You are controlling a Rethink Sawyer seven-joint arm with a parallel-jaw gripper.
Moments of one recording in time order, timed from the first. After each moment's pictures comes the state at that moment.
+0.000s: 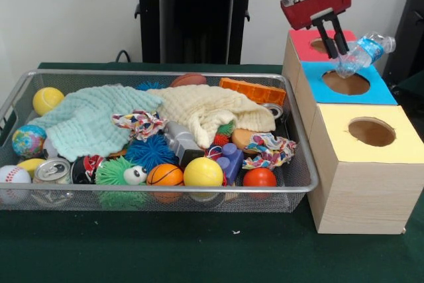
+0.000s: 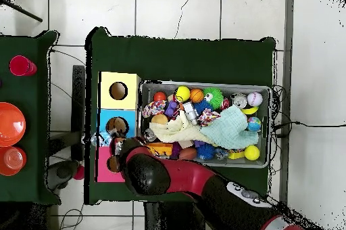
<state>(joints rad) -0.65 -0.73 0.72 2.33 0.06 -0.13 1.58</state>
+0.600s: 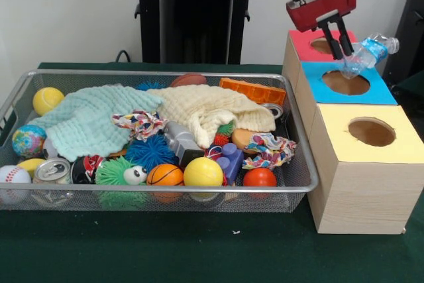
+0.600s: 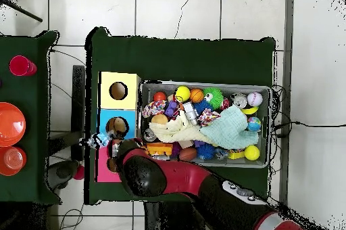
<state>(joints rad) -0.63 -0.71 0.71 2.33 0.04 -0.15 1.58</state>
